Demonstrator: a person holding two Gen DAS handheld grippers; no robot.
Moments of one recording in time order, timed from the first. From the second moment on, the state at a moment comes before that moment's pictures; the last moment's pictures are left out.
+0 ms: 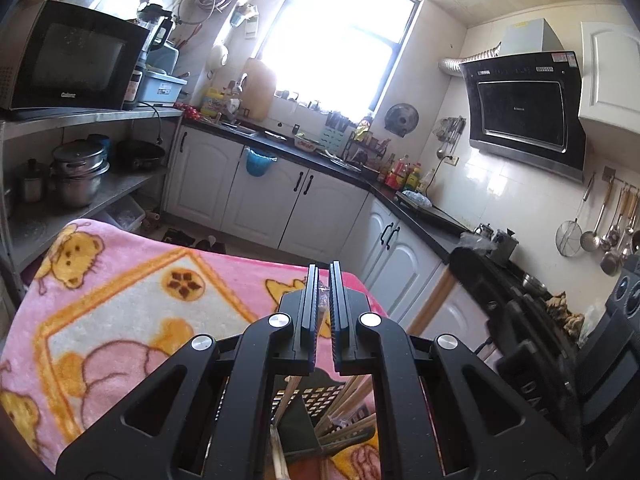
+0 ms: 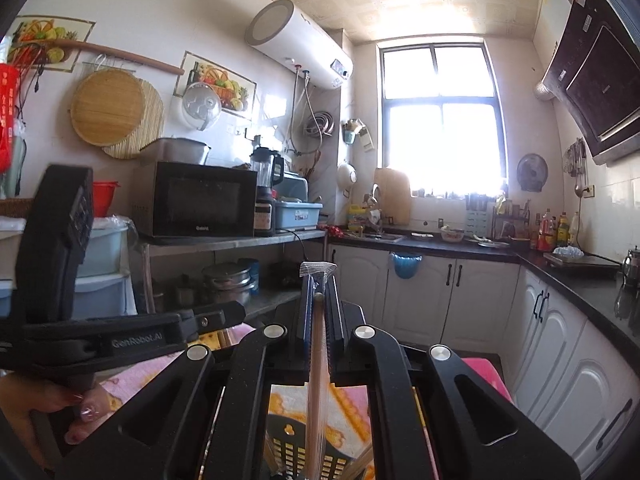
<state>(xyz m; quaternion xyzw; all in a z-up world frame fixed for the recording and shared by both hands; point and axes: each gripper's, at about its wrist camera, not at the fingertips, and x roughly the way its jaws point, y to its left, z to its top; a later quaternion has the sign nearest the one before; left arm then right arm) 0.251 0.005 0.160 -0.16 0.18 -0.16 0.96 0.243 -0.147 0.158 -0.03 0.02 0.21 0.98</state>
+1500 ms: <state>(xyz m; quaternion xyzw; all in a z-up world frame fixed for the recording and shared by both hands) 0.226 -0.002 0.110 -0.15 0.22 -0.14 0.95 0.220 -0.209 0.093 0.05 0.16 0.14 0.98</state>
